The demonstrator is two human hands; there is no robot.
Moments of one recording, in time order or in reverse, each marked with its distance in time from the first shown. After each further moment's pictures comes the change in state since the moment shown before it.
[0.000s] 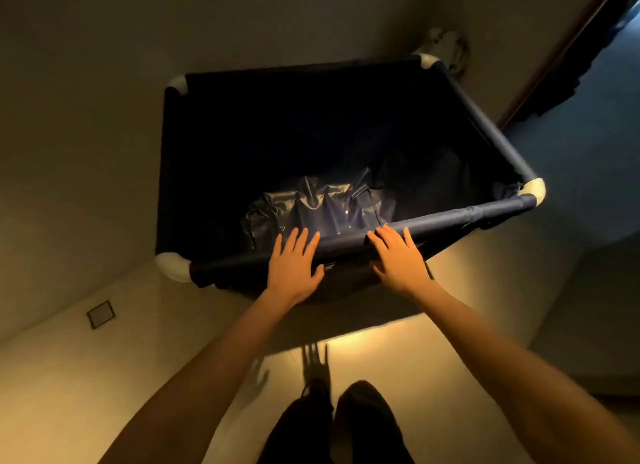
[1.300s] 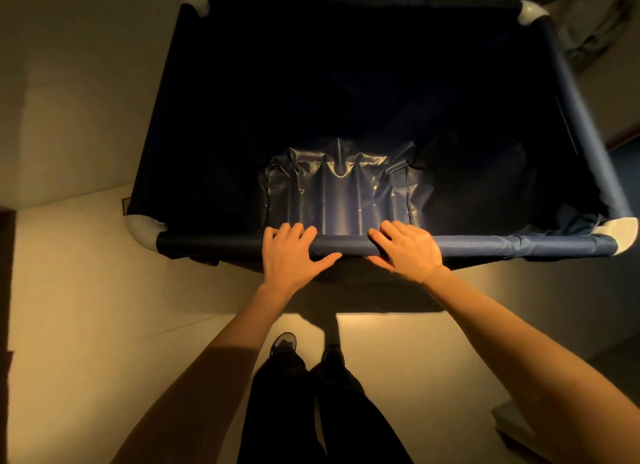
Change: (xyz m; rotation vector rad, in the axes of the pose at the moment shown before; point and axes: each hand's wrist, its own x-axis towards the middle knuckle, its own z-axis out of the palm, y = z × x) left_hand 0.016 0.070 0.051 0.008 0.358 -0.381; right_hand 0.051 0.086 0.025 -0.113 0.141 -0.684
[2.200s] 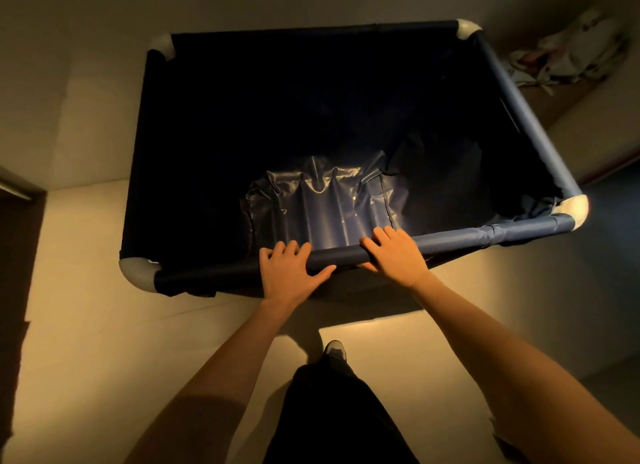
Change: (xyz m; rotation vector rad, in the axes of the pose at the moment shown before) left_hand -0.111 -0.003 -0.033 0.078 -0.110 -0.180; right_hand -0.024 -0.084 -0.013 0.074 -0.134 0.005
